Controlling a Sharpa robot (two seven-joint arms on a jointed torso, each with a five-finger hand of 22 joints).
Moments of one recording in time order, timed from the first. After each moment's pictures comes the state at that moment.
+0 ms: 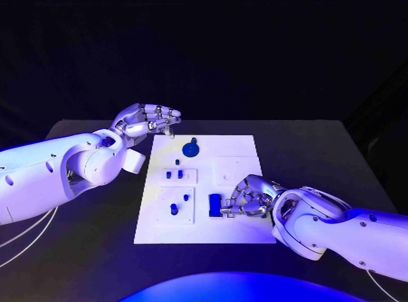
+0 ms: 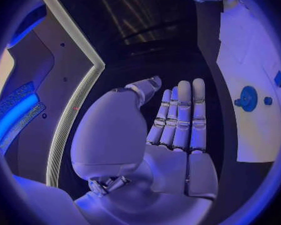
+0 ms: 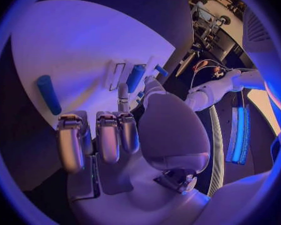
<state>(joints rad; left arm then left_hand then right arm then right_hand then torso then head) 1.18 -0.92 -0.04 1.51 -0.16 -0.16 0.36 1.38 -0.21 0.57 0.08 0.10 0.88 0.21 0.24 0.33 0.90 0.15 0.45 0.12 0.94 0.07 1.06 0.42 0.17 0.86 0.18 0.72 0.85 1.02 -0.87 -0.14 1.83 -1.26 -0.46 -0.43 1.21 -0.15 -0.01 0.30 0.14 1.04 0.07 0.41 0.50 1.47 -0.02 1.55 1.31 1.47 -0.07 1.57 1.31 0.01 1.47 0.03 1.57 1.31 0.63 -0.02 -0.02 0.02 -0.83</state>
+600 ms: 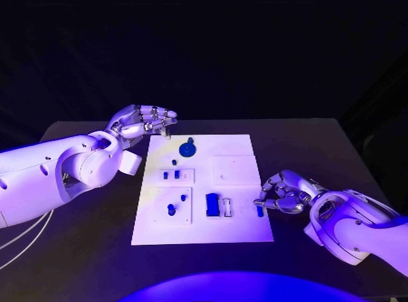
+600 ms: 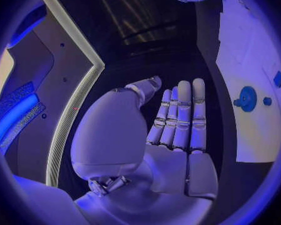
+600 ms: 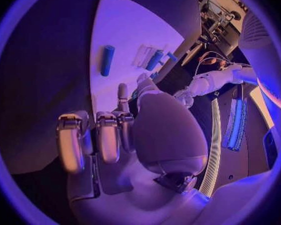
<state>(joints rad) 1.18 -0.92 -0.04 1.51 -0.16 -0.16 0.36 1.38 -0.21 0.57 0.08 0.10 0.88 0.21 0.24 0.33 0.90 0.15 0.45 0.12 0.94 0.07 1.06 0.42 0.17 0.86 0.18 0.72 0.85 1.00 -1.10 -0.14 1.88 -1.28 -0.54 -0.33 1.32 -0.13 0.02 0.28 0.15 1.03 0.07 0.40 0.49 1.47 -0.01 1.54 1.31 1.47 -0.07 1.57 1.31 0.01 1.47 0.03 1.57 1.31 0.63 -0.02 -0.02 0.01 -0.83</state>
